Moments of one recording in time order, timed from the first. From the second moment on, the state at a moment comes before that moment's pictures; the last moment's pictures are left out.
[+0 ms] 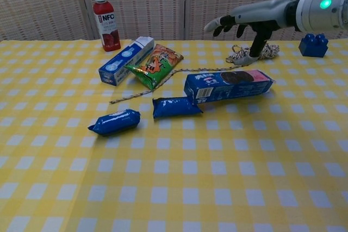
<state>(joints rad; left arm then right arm) -0.03 -1.19 -0.03 -1.50 1.53 1.55 0.03 1.02 -1.27 0.14 -1.51 -0.95 0.65 -0.25</state>
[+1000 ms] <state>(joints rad) -0.07 -1.20 -0.04 -1.51 1.55 1.54 0.06 0.41 -1.13 -0.05 -1.64 -1.31 1.40 -0.05</state>
